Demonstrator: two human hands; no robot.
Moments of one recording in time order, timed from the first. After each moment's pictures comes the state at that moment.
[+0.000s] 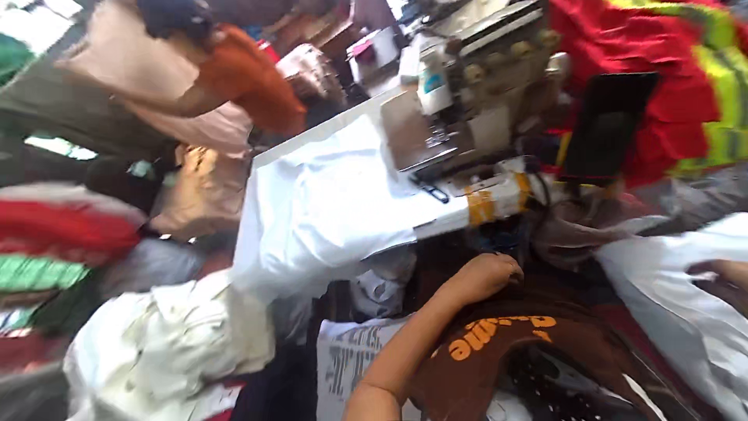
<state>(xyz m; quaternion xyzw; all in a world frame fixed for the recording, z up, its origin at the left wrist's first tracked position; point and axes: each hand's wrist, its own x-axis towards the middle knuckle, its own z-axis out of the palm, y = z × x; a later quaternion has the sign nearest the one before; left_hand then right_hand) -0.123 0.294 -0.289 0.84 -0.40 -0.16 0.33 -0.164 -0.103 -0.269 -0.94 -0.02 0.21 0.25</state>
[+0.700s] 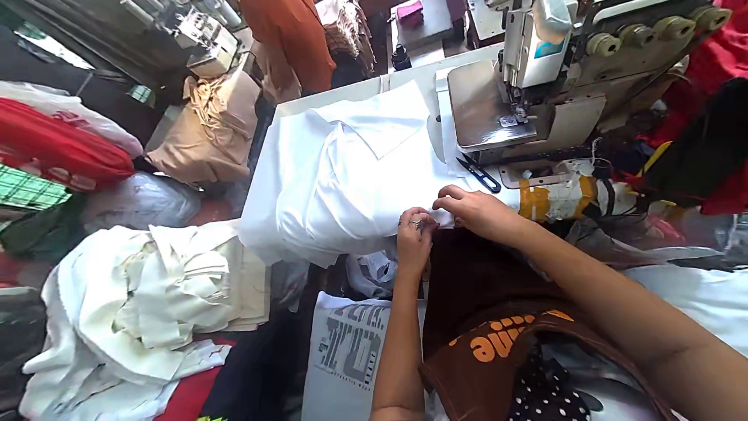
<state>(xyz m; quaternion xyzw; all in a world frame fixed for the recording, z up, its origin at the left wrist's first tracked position) -0.137 0.459 -0.297 0.87 0.01 0.23 0.43 -0.032 0.281 -0.243 -0.80 -0.51 0.04 0.32</state>
